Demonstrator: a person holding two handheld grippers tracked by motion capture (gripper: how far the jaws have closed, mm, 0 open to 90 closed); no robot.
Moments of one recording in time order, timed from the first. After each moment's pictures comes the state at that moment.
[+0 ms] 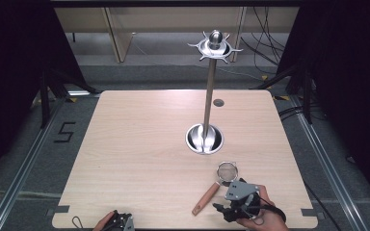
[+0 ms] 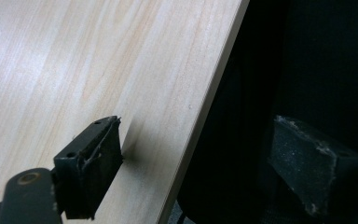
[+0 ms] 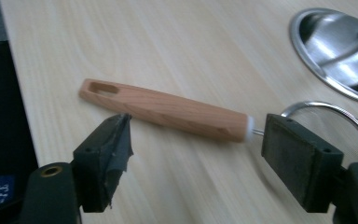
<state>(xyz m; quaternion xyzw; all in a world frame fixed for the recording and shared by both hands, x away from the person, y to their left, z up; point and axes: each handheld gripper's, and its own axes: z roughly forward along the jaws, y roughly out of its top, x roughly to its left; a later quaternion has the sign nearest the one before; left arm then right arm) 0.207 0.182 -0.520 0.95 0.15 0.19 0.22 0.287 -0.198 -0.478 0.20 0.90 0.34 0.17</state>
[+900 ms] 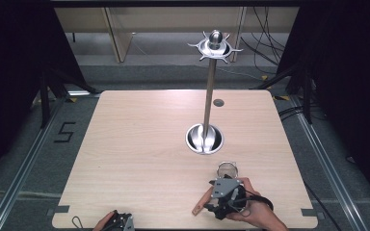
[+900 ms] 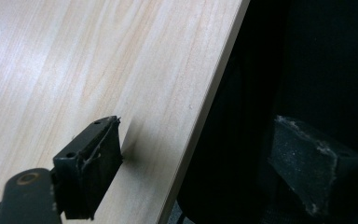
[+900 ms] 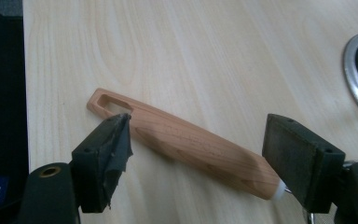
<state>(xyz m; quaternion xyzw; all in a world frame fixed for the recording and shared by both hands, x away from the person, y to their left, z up) 0.208 0.182 -0.520 0.95 0.14 0.18 0.22 0.309 -0.168 -0.486 0.12 0.93 0.32 0.15</state>
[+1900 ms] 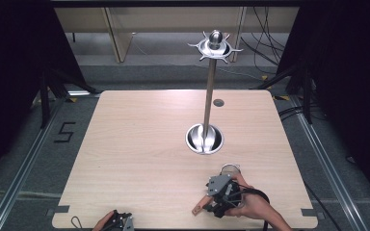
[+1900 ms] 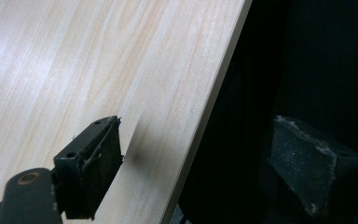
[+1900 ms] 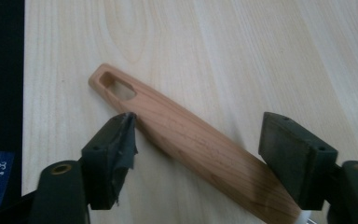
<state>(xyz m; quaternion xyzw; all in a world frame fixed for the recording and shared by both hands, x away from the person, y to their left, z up) 0.207 0.183 -0.517 0.94 0.15 0.19 0.23 0.324 -0.160 -0.495 0.09 0.95 0.28 0.08</state>
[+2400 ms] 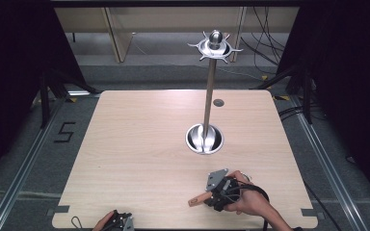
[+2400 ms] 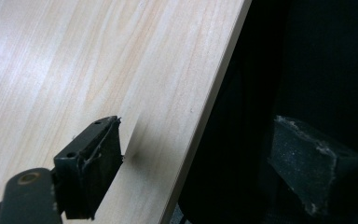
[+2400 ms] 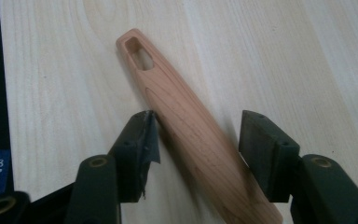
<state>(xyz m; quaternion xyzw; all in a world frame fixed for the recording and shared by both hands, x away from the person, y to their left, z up) 0.207 0.182 -0.518 0.94 0.15 0.19 0.23 0.334 -0.157 -0.491 0.12 0.96 0.24 0.07</state>
